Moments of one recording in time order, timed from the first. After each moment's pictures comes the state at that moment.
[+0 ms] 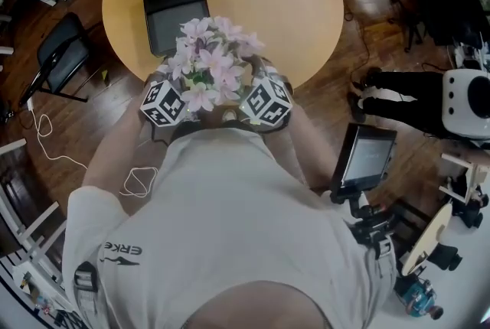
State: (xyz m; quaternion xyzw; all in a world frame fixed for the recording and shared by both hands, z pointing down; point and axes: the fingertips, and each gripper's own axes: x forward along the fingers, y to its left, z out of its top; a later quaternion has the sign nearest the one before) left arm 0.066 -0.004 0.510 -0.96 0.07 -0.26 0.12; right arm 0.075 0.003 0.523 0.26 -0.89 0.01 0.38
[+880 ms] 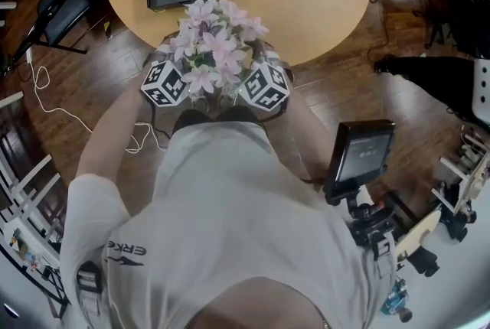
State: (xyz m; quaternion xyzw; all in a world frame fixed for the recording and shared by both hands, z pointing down) left arm 0.044 0.022 0.588 -0.94 0.08 -0.31 0.08; right arm 0.055 0.031 0.599 0.22 -0.89 0.06 0.39
